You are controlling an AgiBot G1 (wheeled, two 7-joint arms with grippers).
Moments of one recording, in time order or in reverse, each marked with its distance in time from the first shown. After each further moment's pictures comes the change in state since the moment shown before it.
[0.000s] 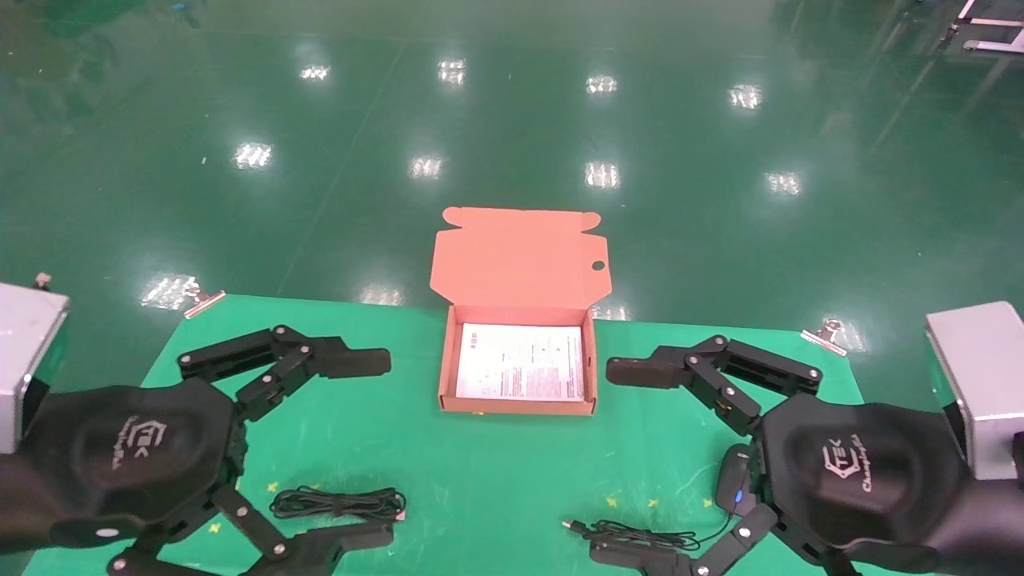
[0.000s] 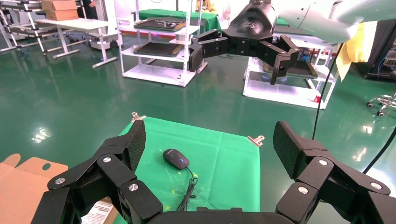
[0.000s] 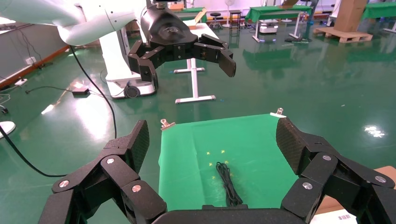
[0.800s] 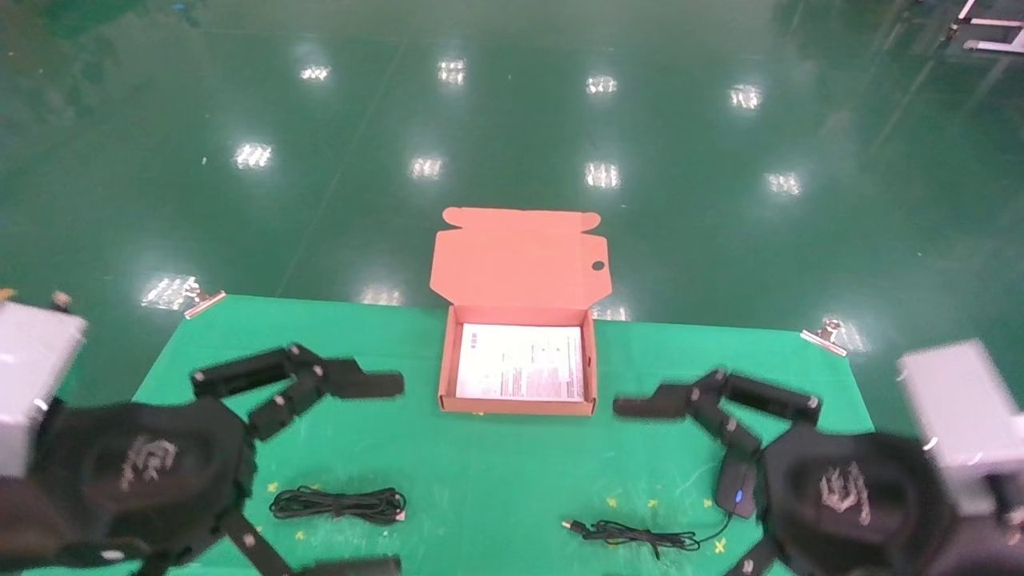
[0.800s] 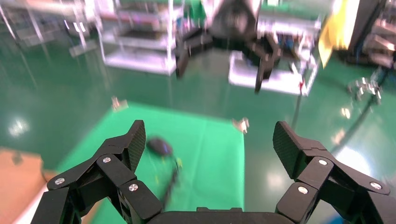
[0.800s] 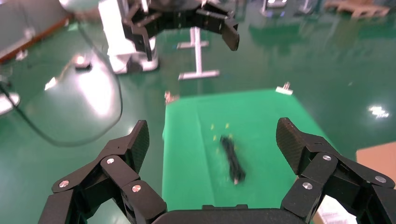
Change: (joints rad) left arm -0.066 0.024 0.083 -0.006 0.137 0.038 -0.030; right arm 0.091 0.027 -0.080 0.035 -0.177 -0.040 0.007
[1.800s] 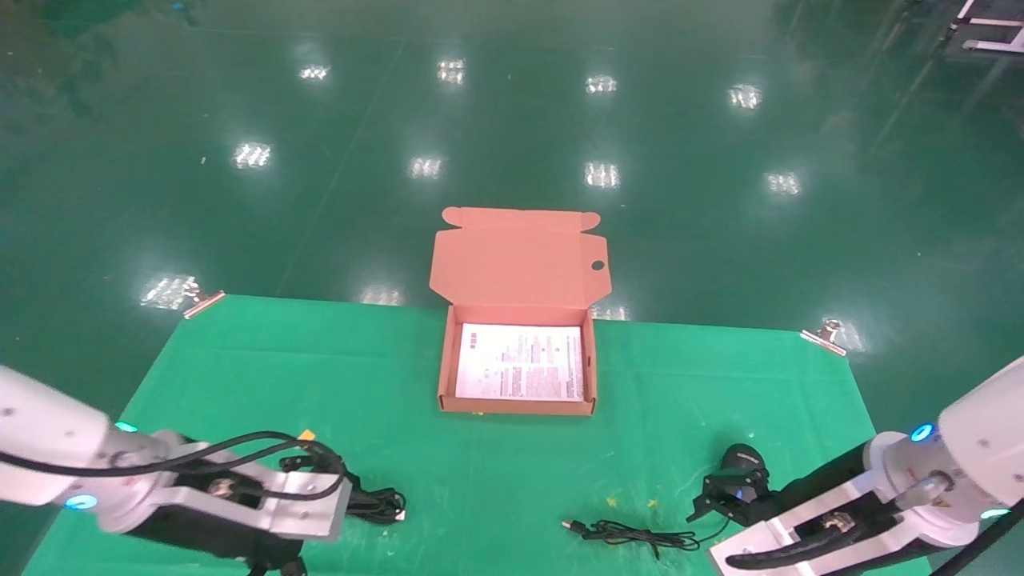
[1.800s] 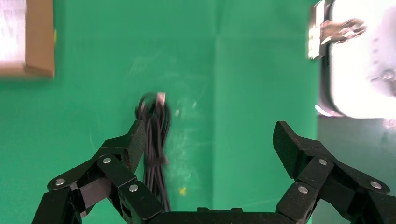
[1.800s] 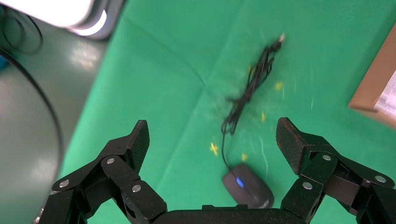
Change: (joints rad) left arm -0.282 0.216 0.415 0.108 0.770 -0.041 0.021; right arm 0.481 -0.175 -0.726 0.036 -0.732 0.039 -0.111
